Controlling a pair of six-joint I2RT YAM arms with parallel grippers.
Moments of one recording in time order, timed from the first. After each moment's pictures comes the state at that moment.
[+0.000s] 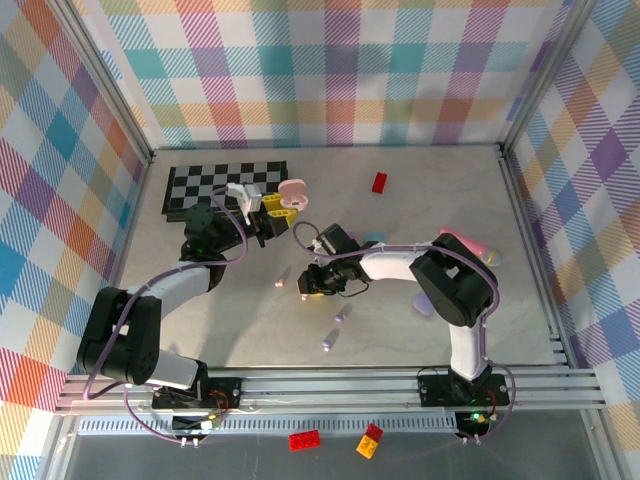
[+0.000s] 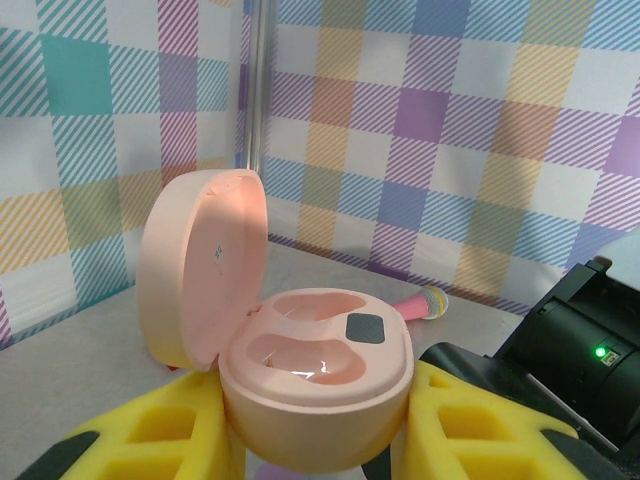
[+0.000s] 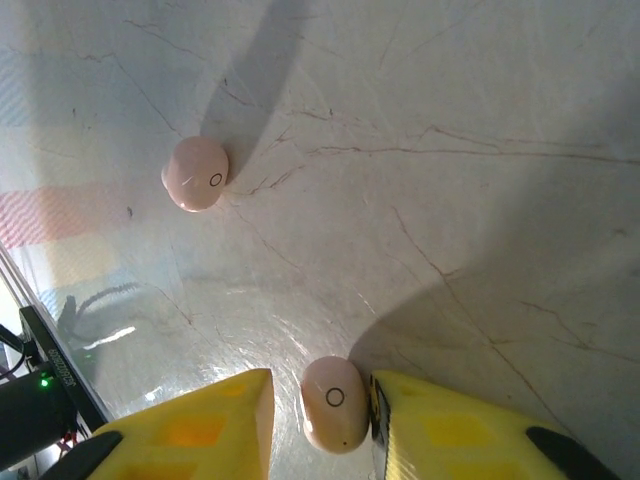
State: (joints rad) left arm -0.23 1.42 0.66 0.91 0.89 -0.21; right arm 0.80 1.94 1.09 -0.16 -0.53 0.68
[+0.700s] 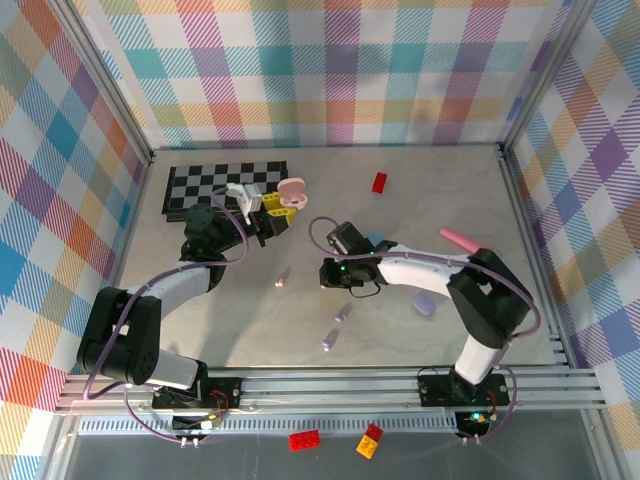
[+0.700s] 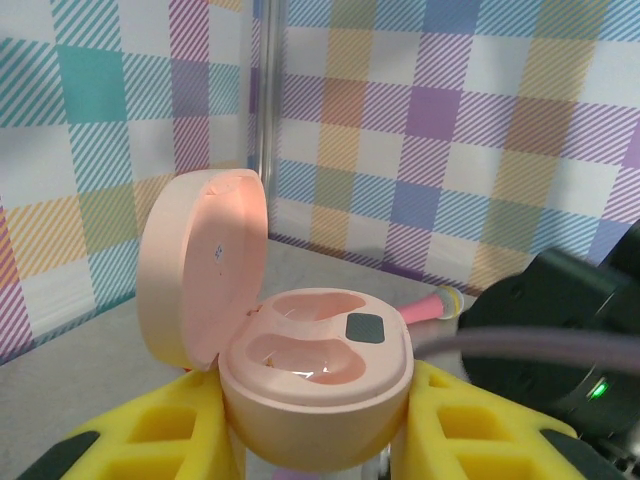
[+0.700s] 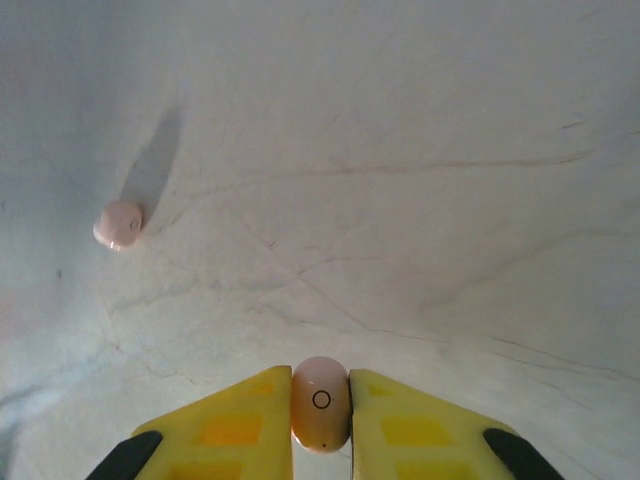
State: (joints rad) left arm -0.24 1.42 0.66 0.91 0.86 -0.17; right arm 0.80 1.70 1.02 -0.34 -0.15 0.73
